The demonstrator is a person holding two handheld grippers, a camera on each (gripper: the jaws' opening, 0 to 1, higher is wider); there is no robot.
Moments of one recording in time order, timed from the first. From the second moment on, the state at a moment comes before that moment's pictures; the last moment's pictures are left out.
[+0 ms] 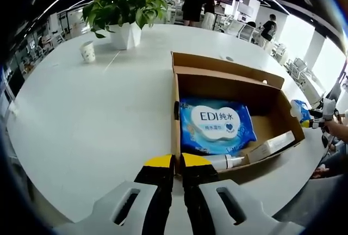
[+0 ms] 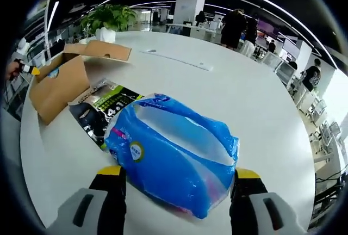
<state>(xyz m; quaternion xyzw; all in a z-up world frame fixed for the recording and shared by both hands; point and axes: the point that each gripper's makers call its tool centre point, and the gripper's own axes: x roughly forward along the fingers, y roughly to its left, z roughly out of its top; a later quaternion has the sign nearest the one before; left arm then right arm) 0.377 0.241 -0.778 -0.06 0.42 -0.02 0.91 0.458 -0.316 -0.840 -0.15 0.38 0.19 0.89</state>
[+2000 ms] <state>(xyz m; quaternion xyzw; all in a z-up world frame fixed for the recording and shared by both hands) 0.377 0.241 -0.777 -0.07 0.41 -0.03 0.91 0.441 -0.325 -0.824 -0.19 0.39 0.21 0.88</state>
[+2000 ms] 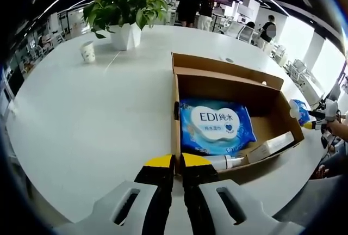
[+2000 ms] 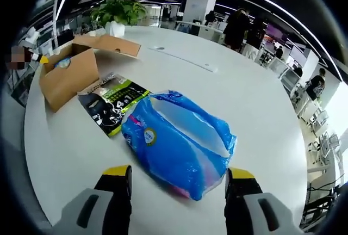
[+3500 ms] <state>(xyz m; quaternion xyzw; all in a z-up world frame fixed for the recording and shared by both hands) 0.377 0.240 -0.775 -0.05 0.41 -0.02 0.91 0.431 -0.176 -0.737 -0.19 0.32 0.33 0.87</state>
